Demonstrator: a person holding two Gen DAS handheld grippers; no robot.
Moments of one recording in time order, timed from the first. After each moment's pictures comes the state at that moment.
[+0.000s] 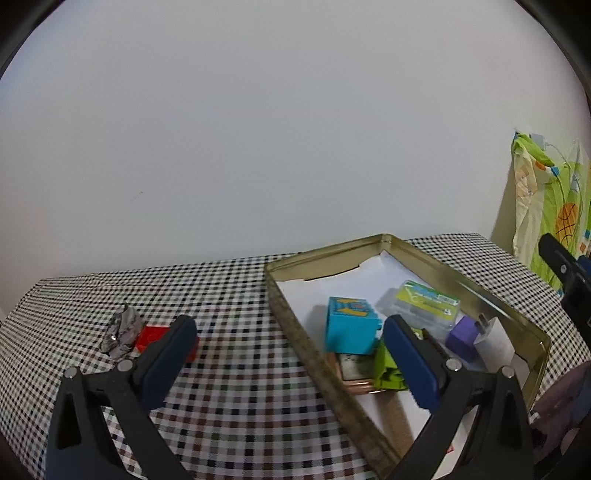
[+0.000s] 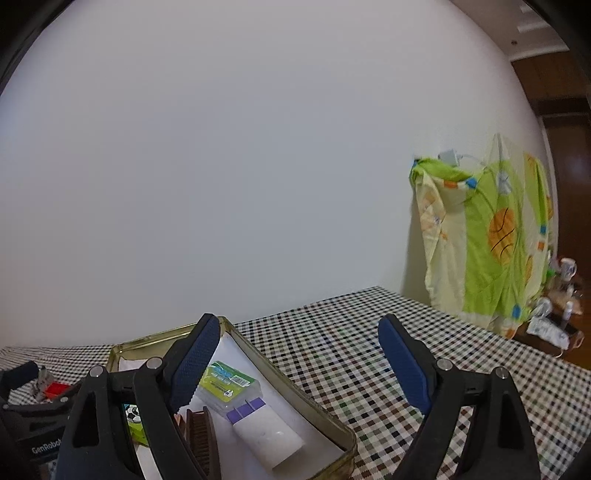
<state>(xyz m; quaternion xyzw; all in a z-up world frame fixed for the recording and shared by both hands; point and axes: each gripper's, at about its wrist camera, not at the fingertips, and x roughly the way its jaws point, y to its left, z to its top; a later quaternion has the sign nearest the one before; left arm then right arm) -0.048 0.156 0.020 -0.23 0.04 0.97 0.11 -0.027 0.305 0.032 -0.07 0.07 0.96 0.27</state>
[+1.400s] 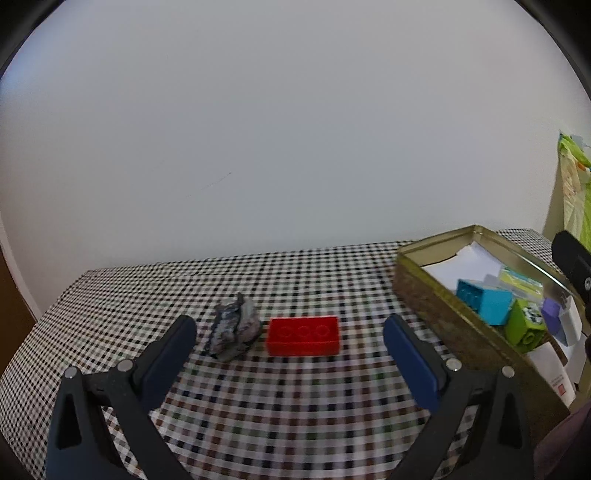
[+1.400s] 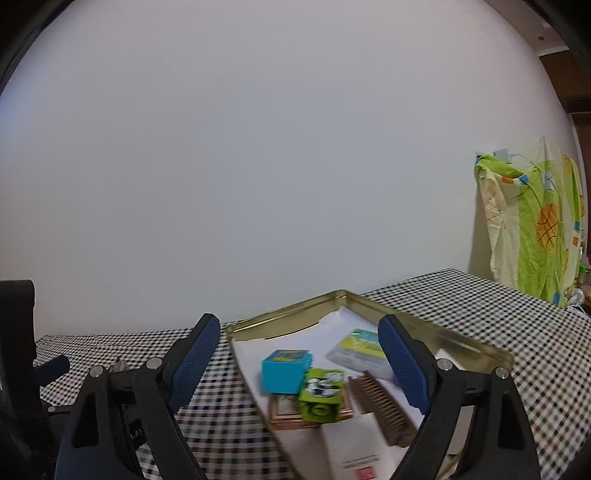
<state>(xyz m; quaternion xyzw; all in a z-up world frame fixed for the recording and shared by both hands) -0.065 0.040 0.010 -0.24 0.05 0.97 0.03 -0.068 0.164 0.023 -0.09 0.08 0.97 0.19</state>
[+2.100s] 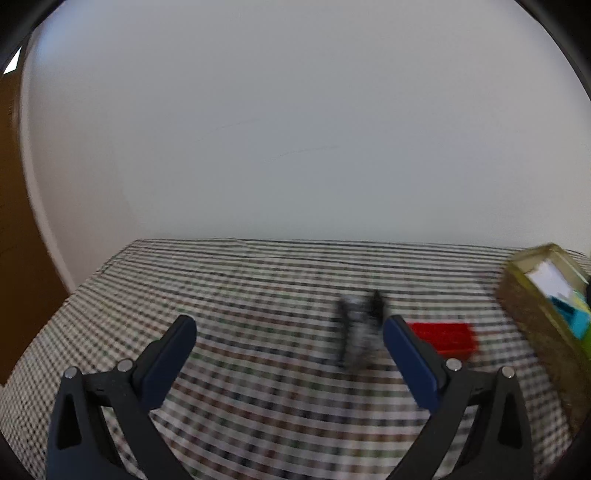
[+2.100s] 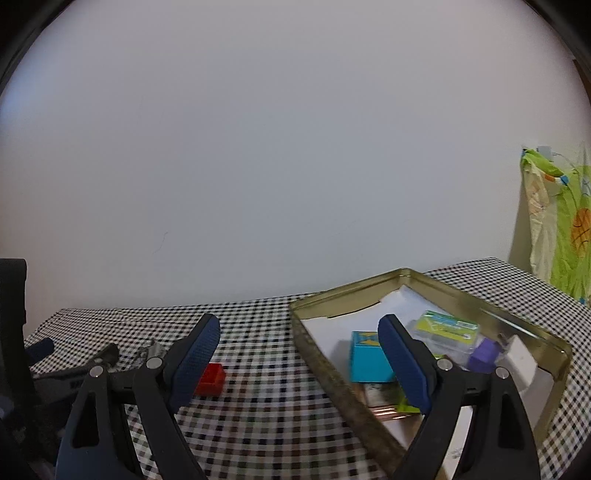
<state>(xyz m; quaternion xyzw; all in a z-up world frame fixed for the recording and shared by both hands) -0.107 -0.051 0.000 -0.27 0.02 0.96 -0.08 -0.110 0.112 0.017 -0.14 0.06 0.98 0.14</state>
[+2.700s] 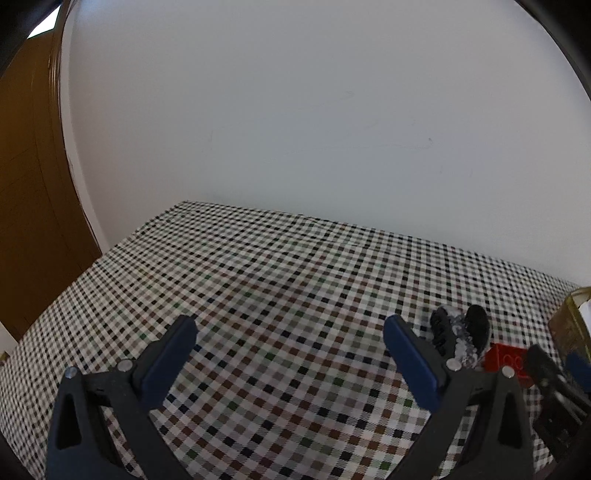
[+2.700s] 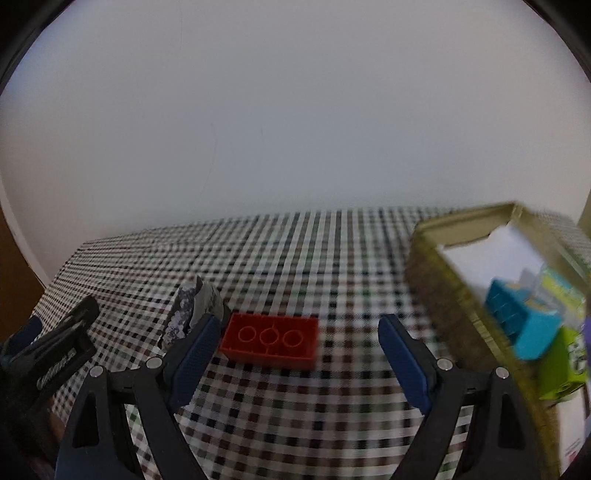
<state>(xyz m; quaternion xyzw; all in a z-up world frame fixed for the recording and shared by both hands) -0.125 -0.109 -0.007 -0.31 -0.03 0.94 -0.15 -0.208 0.063 -0.013 -0.34 0.09 0.94 0.04</state>
